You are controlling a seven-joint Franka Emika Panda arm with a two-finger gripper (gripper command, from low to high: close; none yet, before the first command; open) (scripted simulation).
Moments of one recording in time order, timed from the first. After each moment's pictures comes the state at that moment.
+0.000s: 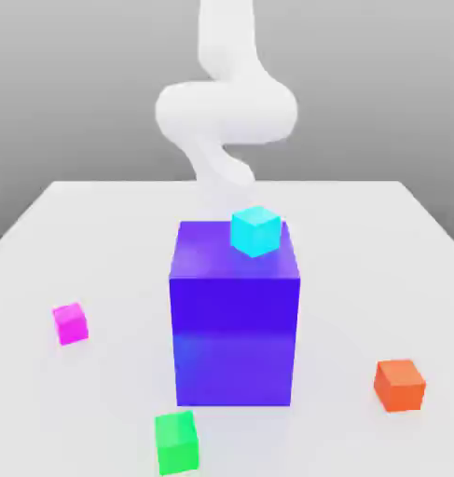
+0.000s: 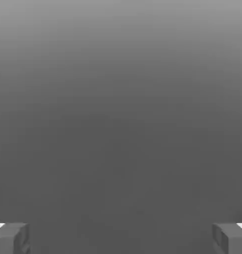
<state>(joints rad) -0.06 -0.74 0.00 -2.35 -0.03 2.34 0.83</state>
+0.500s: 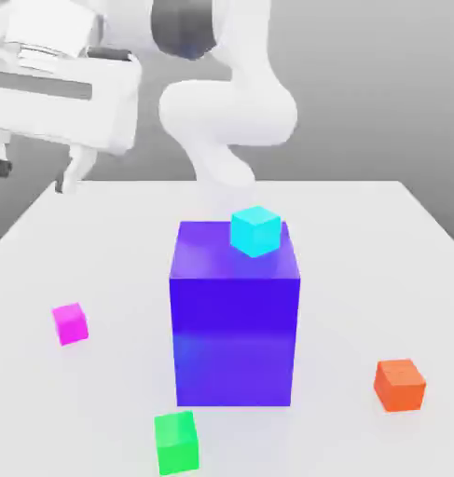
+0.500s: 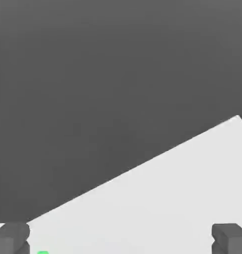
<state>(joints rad) -0.37 -0.37 -0.12 -2.61 -0.19 2.60 1.01</state>
